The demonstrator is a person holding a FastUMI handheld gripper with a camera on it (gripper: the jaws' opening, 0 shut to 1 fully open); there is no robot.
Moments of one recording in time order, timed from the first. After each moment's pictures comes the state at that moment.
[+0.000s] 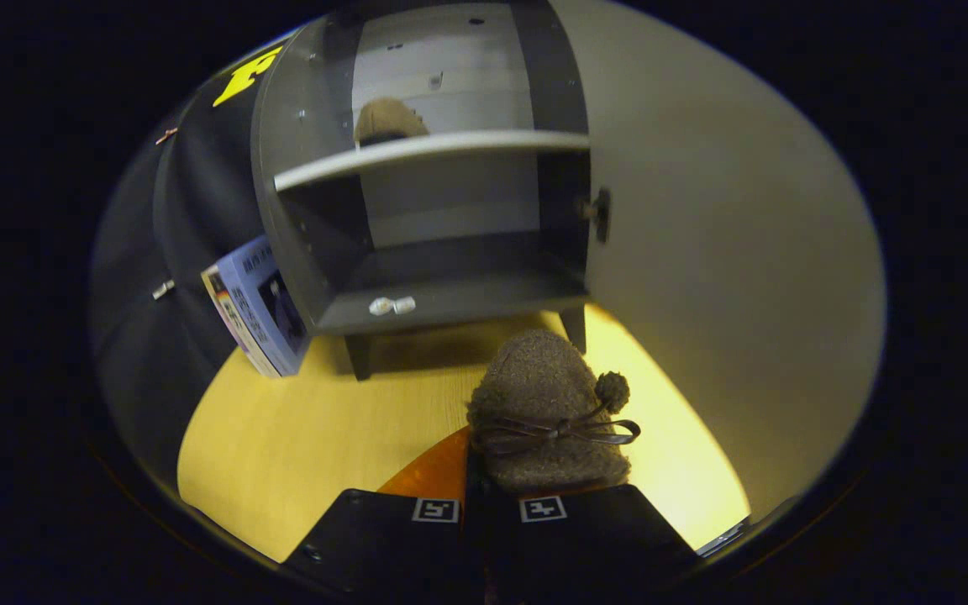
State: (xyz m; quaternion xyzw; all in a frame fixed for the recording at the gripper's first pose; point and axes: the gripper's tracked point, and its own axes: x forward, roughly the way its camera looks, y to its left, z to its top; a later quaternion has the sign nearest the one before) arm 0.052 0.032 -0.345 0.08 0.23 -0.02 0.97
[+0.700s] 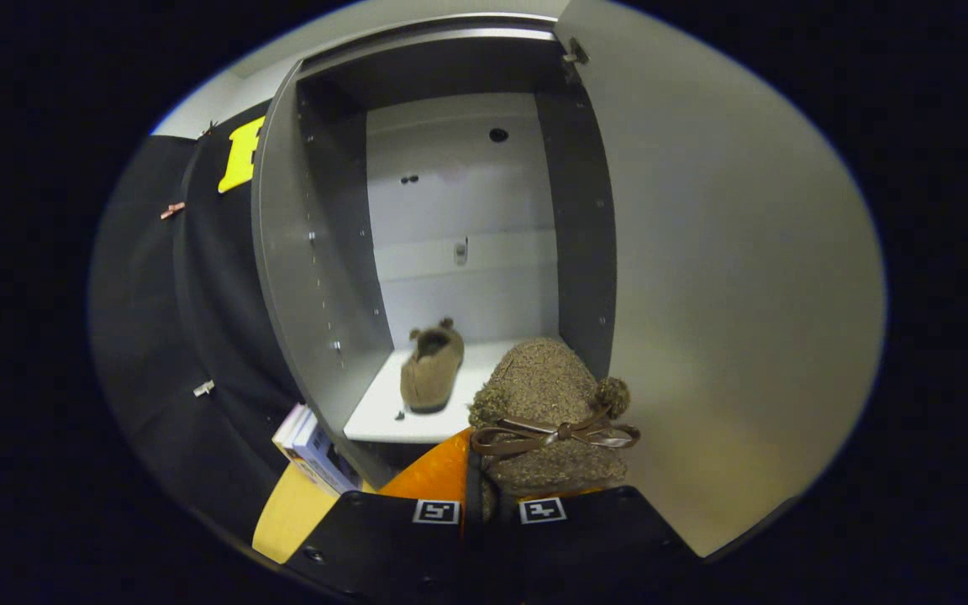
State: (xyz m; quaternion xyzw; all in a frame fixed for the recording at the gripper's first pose) arm 0.143 0.028 -0.049 0.08 0.11 0.02 0.99
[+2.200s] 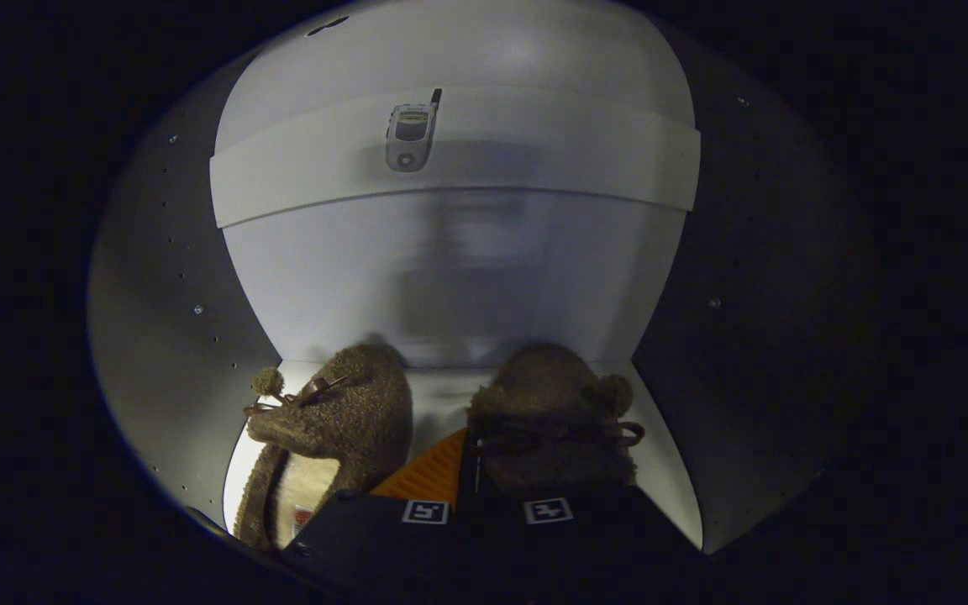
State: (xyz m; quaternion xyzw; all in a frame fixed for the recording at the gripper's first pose) arm 0.437 0.042 -0.160 0.04 0.27 0.00 0.96
